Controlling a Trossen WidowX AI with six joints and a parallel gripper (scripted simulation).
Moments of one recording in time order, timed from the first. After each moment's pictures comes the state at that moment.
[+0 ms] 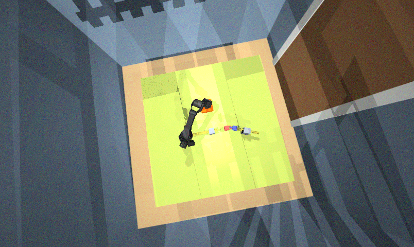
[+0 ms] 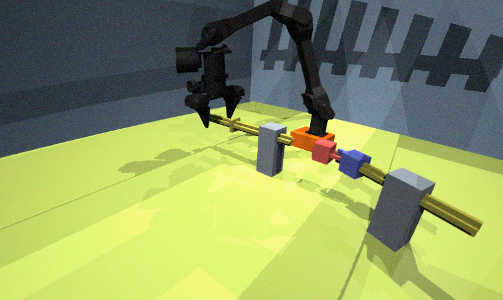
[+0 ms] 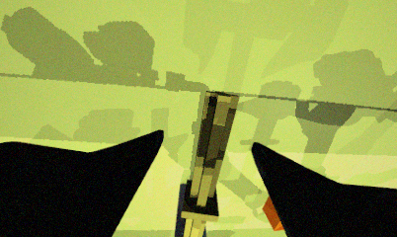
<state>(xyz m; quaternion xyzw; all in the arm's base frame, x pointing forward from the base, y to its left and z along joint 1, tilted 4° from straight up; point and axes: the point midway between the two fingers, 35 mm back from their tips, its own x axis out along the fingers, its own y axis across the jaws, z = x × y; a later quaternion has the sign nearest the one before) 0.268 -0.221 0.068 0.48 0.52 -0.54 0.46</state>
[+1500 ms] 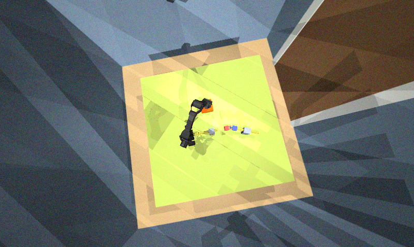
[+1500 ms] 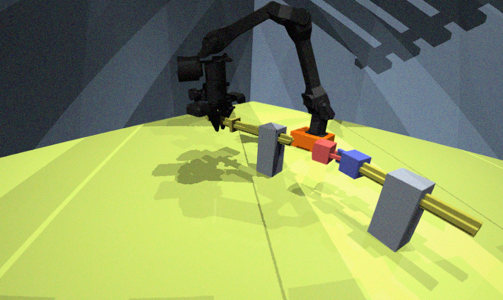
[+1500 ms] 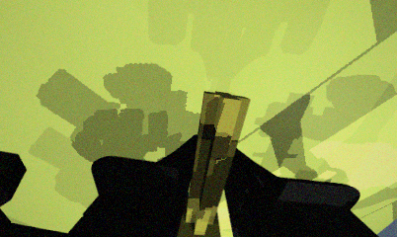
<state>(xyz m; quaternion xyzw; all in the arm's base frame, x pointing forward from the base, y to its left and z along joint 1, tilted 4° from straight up) 0.263 -0.219 0.046 0.48 0.52 -0.54 0.46</state>
